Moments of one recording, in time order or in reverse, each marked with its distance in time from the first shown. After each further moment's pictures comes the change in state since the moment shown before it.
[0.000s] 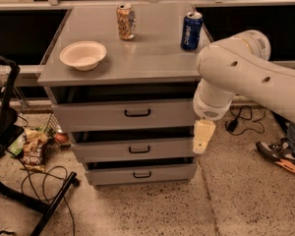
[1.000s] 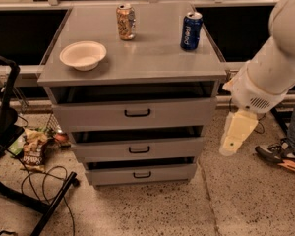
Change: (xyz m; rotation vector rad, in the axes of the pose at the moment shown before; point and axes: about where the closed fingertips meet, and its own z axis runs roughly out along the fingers) arm 0.035 0.035 -0.109 -0.075 -0.145 0.075
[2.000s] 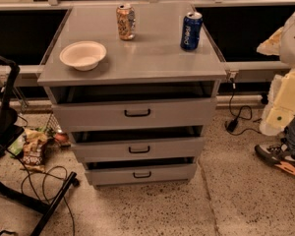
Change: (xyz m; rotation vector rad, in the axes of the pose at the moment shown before) arm 0.004 0.008 -0.130 0.056 0.014 0.002
